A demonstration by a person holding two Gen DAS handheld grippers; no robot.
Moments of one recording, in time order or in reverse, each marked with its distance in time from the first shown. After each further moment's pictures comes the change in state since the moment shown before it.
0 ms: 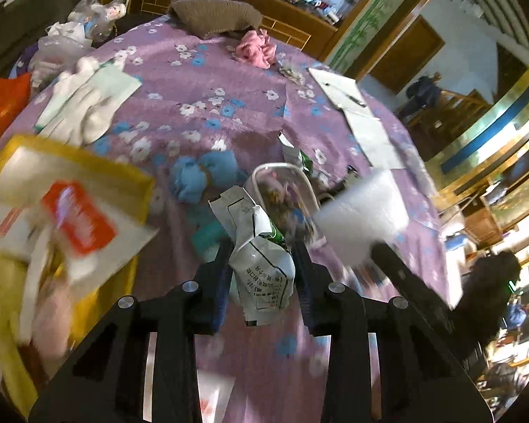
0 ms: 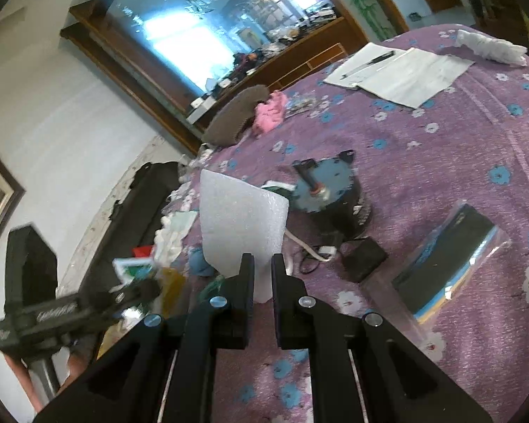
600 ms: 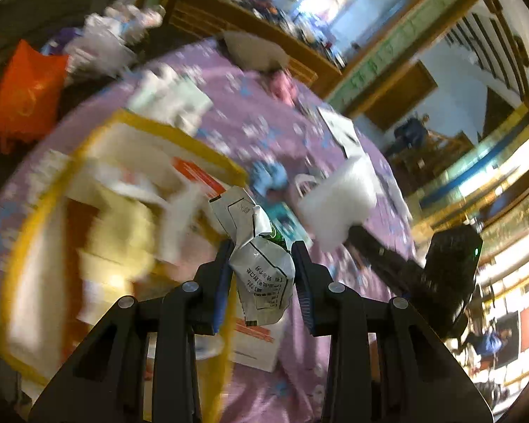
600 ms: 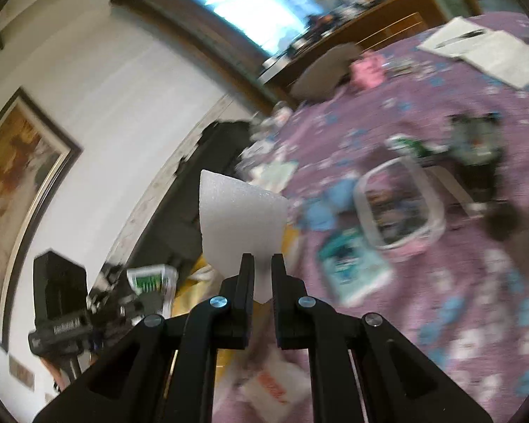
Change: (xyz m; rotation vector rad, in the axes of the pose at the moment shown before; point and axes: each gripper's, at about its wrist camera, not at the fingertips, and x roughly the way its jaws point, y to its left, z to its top) left arm -0.112 0.085 -0.039 -0.110 -0.132 -0.064; right arm 0.034 0.092 -0.026 -0.093 0.176 0.267
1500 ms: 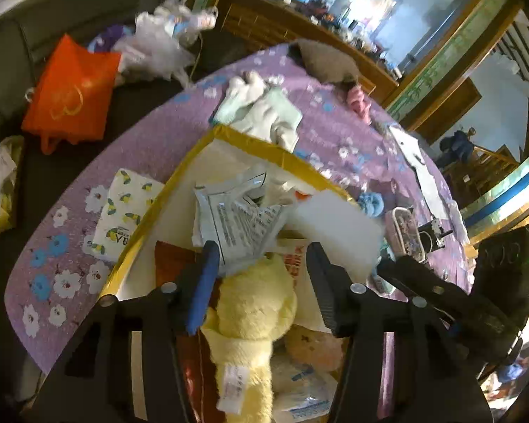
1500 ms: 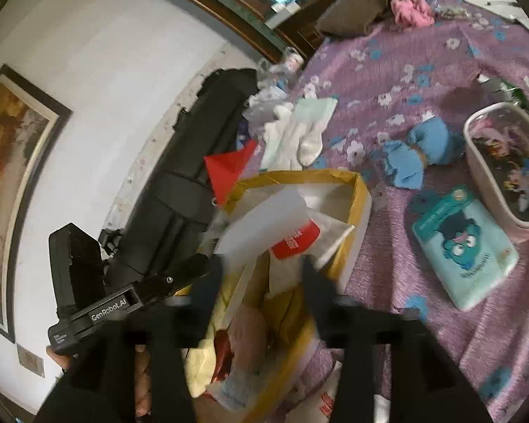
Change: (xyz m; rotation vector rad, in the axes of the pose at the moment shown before) left arm 0.029 0.078 0.020 -0.037 -0.027 0.189; right arm 0.088 0.032 -0.010 0.011 0.174 0.004
